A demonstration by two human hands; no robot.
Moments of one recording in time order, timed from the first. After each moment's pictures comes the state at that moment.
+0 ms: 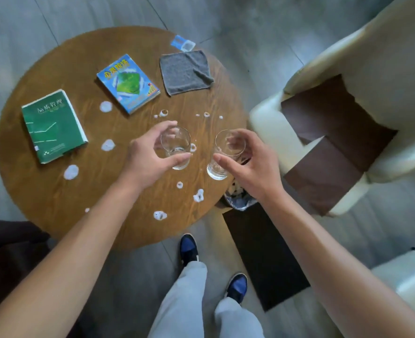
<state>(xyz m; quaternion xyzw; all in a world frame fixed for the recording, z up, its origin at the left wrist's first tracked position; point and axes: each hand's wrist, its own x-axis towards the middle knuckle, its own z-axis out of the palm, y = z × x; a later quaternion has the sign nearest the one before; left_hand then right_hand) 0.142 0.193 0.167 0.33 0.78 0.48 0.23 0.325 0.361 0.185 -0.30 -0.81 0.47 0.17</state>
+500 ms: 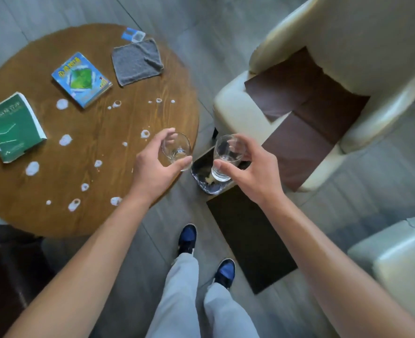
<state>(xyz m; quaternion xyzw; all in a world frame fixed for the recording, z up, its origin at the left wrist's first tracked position) 0.324 0.272 0.156 0.33 0.82 0.42 0.19 0.507 0.429 0.168 -0.35 -0.80 0.47 0.17</state>
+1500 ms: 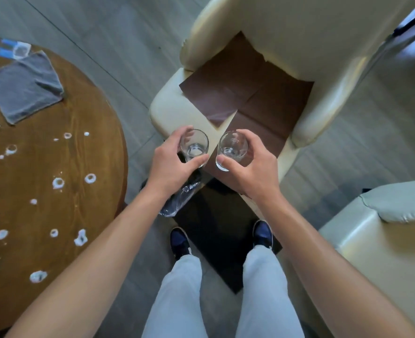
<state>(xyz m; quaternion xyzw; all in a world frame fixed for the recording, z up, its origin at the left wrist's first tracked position) 0.372 0.520 0.096 0.41 0.75 0.41 0.32 0.557 0.613 0.112 -0.50 -0.73 0.42 0.19</state>
